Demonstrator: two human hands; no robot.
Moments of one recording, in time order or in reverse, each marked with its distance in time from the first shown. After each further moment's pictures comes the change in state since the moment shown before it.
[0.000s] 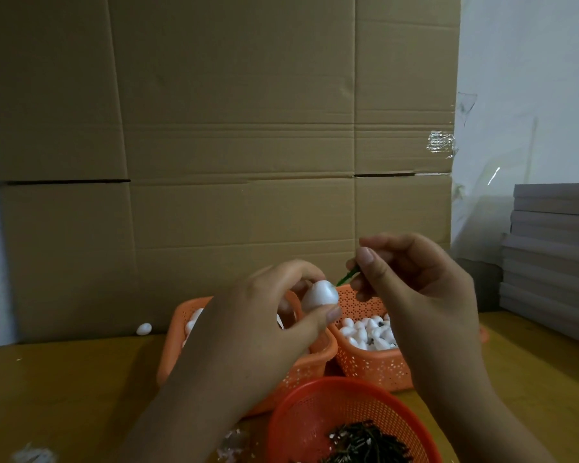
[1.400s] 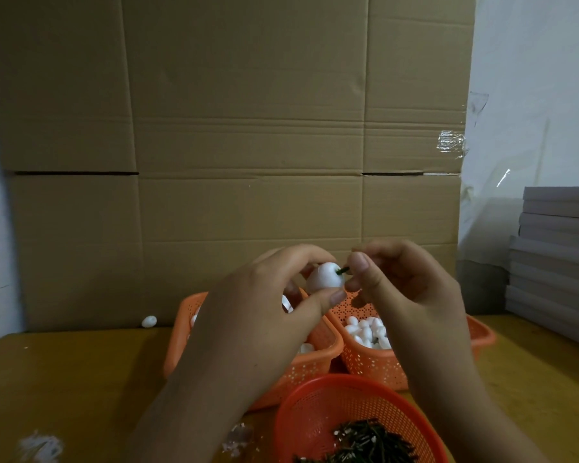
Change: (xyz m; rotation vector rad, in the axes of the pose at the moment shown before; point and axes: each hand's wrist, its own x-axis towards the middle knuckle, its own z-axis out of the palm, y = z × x) left_hand 0.002 0.000 -0.003 -0.037 0.092 0.020; right_hand -0.005 0.004 0.011 -0.124 -0.030 0.035
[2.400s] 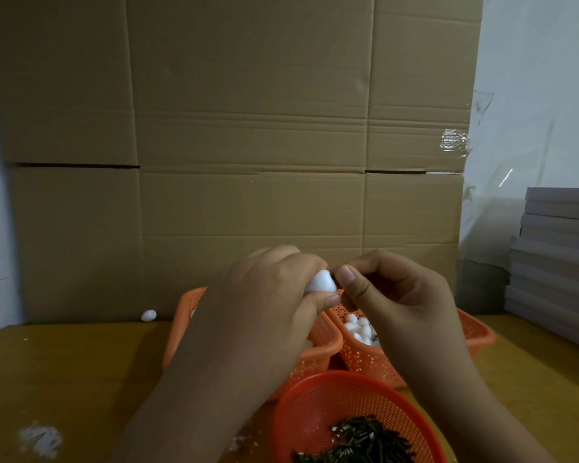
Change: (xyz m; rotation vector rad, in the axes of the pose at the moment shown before) left_hand 0.002 0.004 -0.001 0.283 0.035 0.107; right_hand 0.000 0.003 0.000 -0.090 -0.164 -0.014
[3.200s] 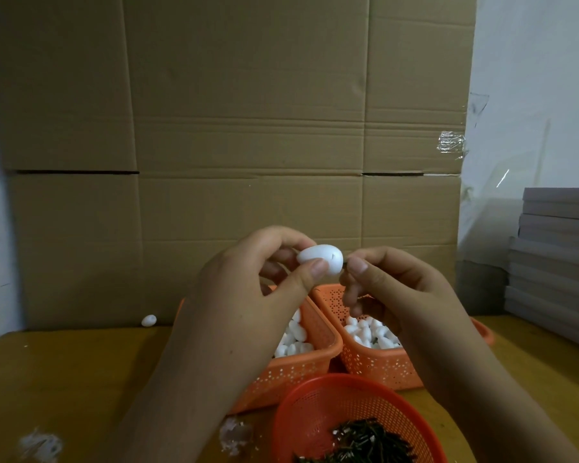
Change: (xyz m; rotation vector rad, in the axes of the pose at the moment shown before) left_hand -0.001 -0.002 -0.011 -0.433 0.081 -0.188; right_hand 0.007 -0.003 -0.015 0.359 -0.136 0.293
